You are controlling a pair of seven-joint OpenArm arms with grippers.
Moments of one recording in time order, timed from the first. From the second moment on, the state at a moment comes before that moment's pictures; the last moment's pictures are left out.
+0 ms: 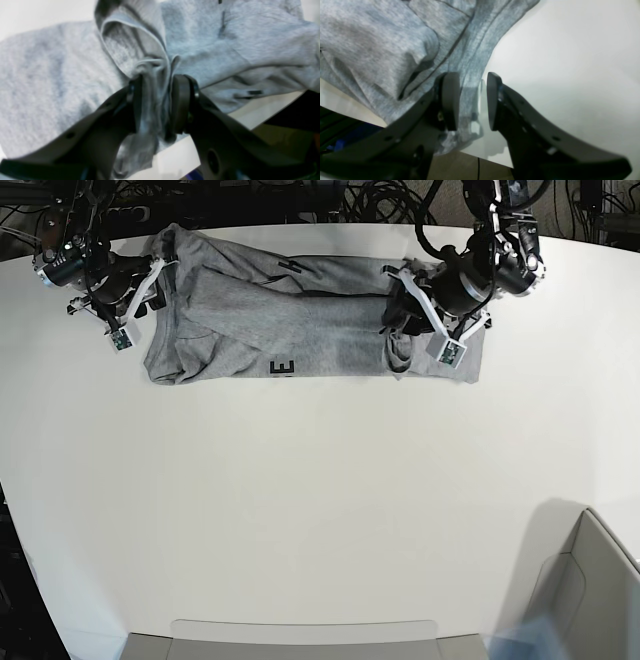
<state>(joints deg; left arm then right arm) 20.5 -3.7 -10.5 115.1 -31.7 -27.5 64.6 -23.8 16.5 19.1 115.3 26.6 29.8 -69.9</state>
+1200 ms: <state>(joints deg) 21.8 -5.8 -22.7 114.5 -40.6 -27.7 64.8 -23.8 12.6 31.6 98.6 45.4 44.2 -64.0</state>
